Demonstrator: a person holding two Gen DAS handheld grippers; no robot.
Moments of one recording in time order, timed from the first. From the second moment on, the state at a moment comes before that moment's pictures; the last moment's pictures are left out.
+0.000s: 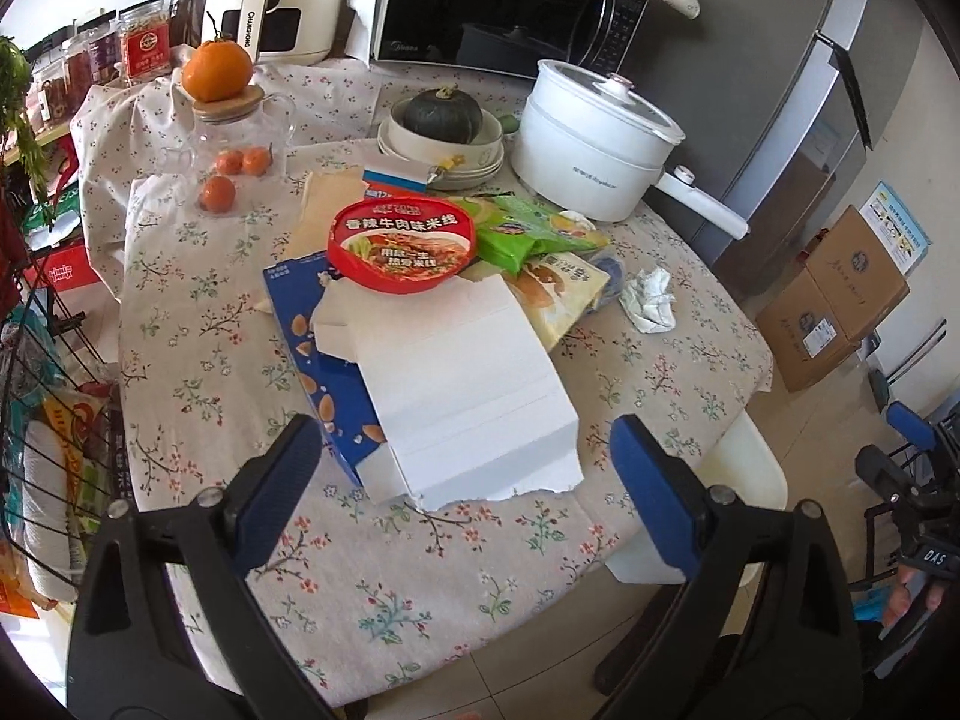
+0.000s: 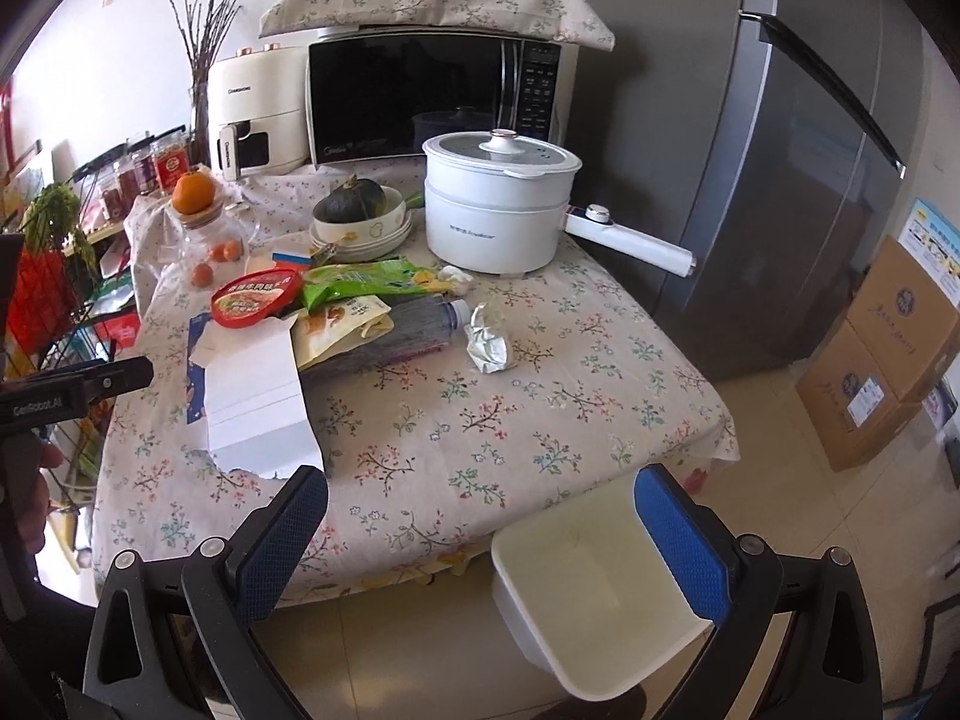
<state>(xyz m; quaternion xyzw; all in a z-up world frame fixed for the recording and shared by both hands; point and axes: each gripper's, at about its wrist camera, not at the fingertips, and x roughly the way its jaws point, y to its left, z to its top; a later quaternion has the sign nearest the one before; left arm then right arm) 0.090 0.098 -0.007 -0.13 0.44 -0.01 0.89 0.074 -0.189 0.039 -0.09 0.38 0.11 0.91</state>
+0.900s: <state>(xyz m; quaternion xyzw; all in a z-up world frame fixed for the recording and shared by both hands) 0.207 0.198 -0.095 -0.40 0.41 0.02 0.82 0.196 -0.161 -0.040 -0.07 0.47 0.09 0.87</state>
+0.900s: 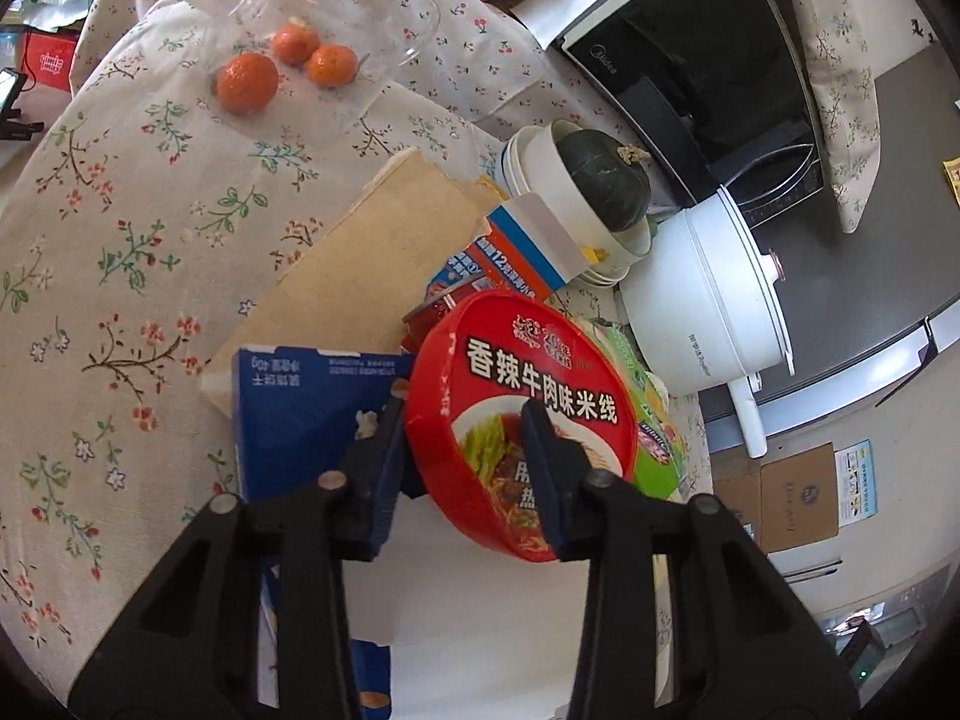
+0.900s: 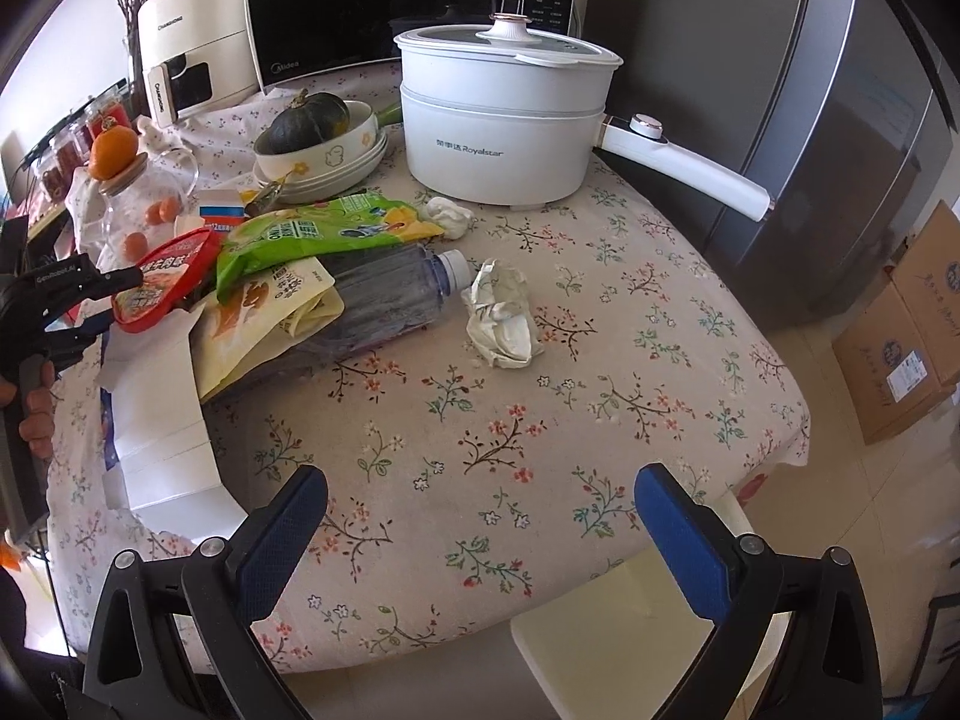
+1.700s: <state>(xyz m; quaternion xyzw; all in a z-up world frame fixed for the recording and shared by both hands) 0.129 0.186 -0.004 -0.27 0.36 0.00 0.89 0.233 -0.097 -0.080 0.10 0.52 0.24 0.82</state>
